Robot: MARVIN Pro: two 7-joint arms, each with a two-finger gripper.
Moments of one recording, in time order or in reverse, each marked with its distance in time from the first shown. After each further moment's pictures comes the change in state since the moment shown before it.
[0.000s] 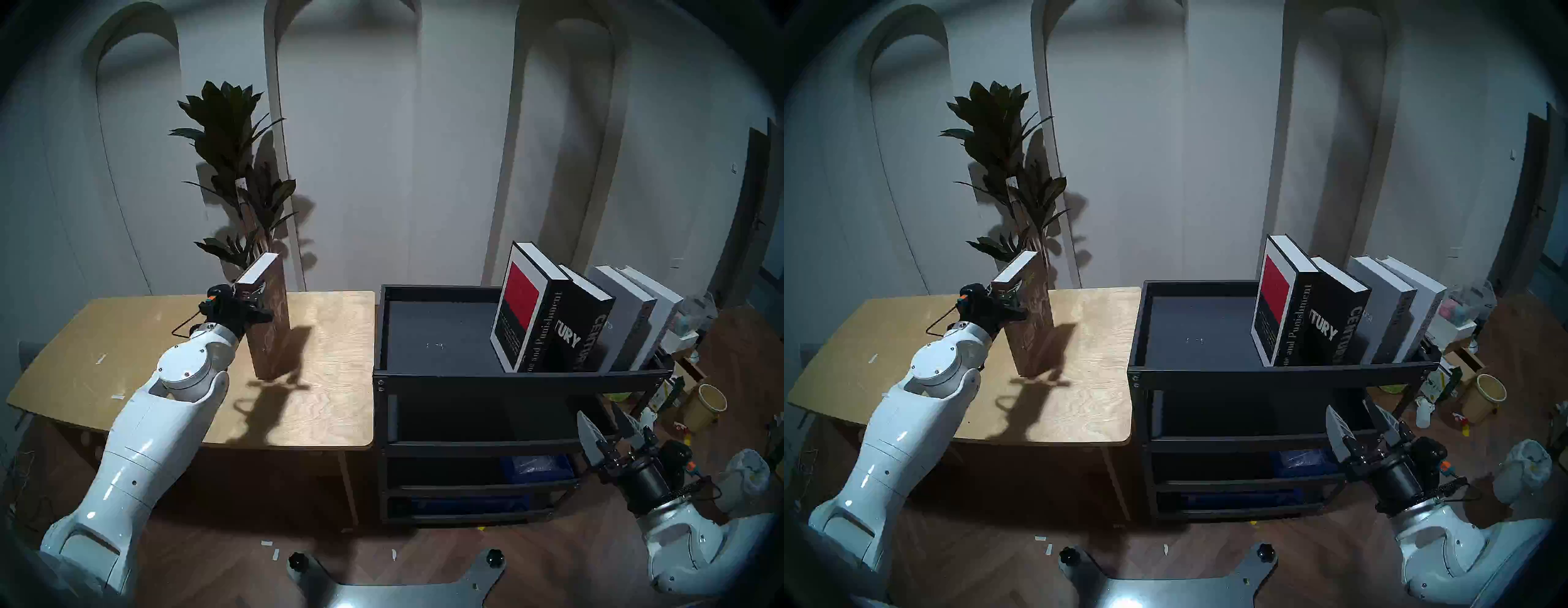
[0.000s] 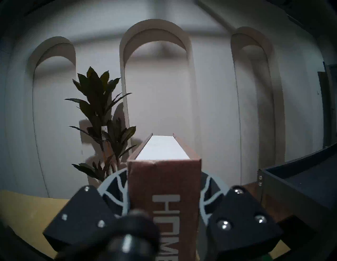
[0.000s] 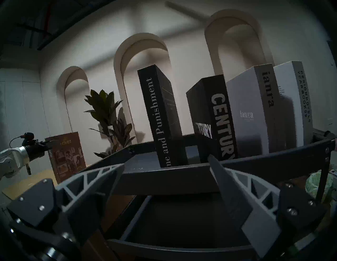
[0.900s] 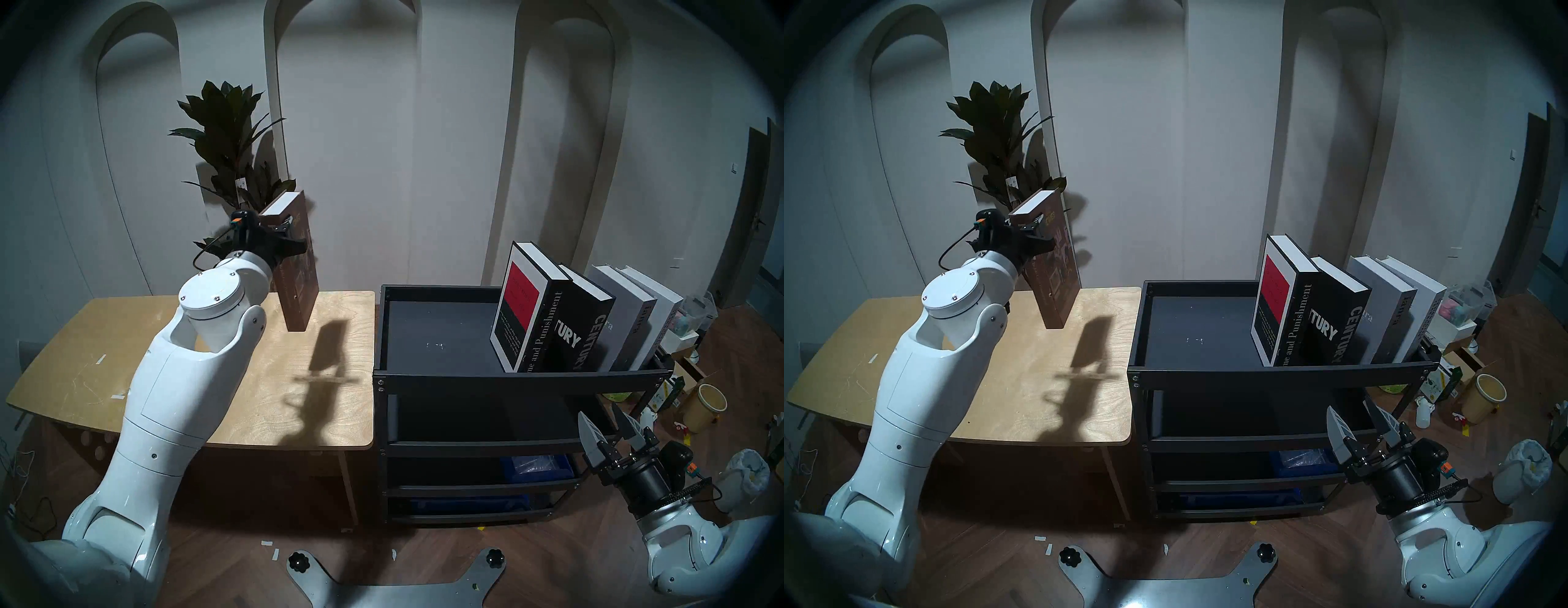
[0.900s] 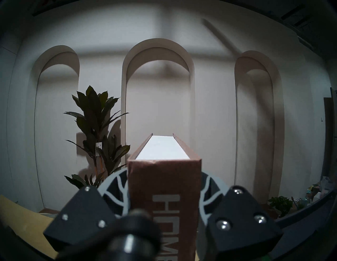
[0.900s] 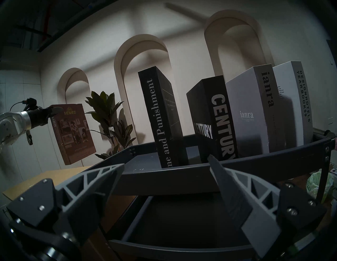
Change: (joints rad) left arm -0.187 -0.164 0.058 -0.284 0.011 0.365 0.281; right arm 0.002 -0.017 0.001 0.000 0.002 0.000 0.022
